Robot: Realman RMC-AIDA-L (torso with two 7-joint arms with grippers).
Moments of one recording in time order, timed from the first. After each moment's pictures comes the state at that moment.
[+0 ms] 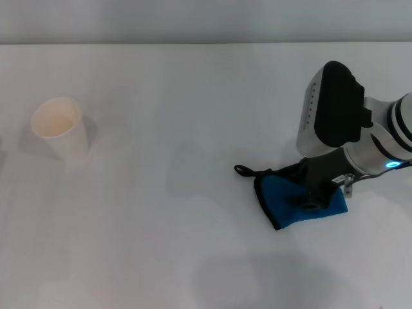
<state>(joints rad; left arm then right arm) -0.22 -2.08 1.15 0.06 -2.93 -1.52 2.46 0.52 2.02 -1.68 -1.22 -2.47 -1.28 2.17</state>
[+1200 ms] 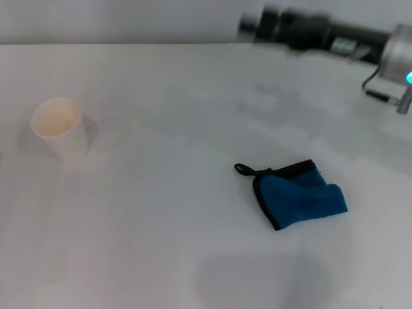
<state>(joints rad) -0.21 -2.08 1.14 0.06 -2.93 -1.52 2.46 0.43 2.01 -1.33 -0.91 -1.26 -1.07 1.75</state>
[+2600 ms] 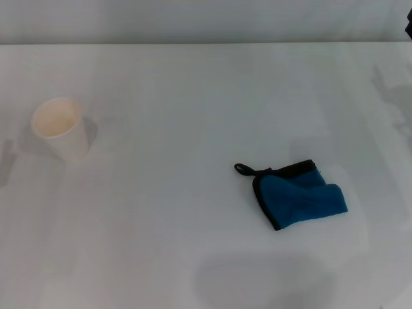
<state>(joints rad) -0.22 -2.08 1.15 0.05 -2.87 -1.51 2.50 0.49 2.03 -1.33 -0.18 -0.10 -1.01 0.35</state>
